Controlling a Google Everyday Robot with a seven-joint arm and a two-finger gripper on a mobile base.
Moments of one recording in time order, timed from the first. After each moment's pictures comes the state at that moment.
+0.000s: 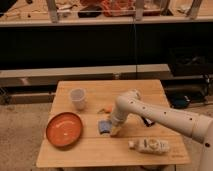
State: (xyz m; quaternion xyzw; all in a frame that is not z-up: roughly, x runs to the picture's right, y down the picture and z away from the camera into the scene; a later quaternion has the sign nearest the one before) arm 0.034 0.231 0.838 -0.35 -0.18 -0.02 0.92
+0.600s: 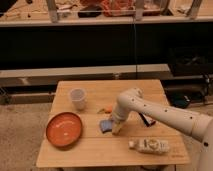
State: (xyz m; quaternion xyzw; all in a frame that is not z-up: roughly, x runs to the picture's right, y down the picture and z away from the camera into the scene) arm 0.044 0.220 0.844 -0.35 -0.18 -0.03 0.92
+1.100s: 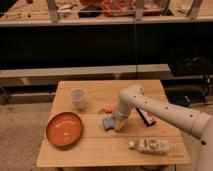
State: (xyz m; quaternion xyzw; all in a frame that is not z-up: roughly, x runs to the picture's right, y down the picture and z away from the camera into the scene) arm 0.068 0.208 0.852 -0.36 -0.17 -0.04 0.92
